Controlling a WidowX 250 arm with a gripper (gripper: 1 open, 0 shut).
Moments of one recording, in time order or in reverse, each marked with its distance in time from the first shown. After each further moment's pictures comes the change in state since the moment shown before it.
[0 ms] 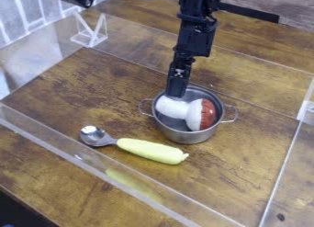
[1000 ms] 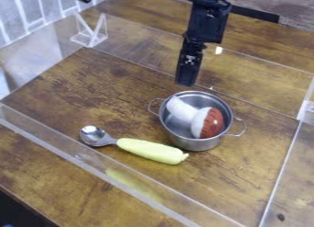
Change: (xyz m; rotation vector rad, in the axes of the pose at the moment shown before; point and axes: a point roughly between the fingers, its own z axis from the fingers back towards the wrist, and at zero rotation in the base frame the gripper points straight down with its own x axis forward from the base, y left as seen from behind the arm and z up) arm 0.011 -0.014 0.024 0.016 0.001 0.018
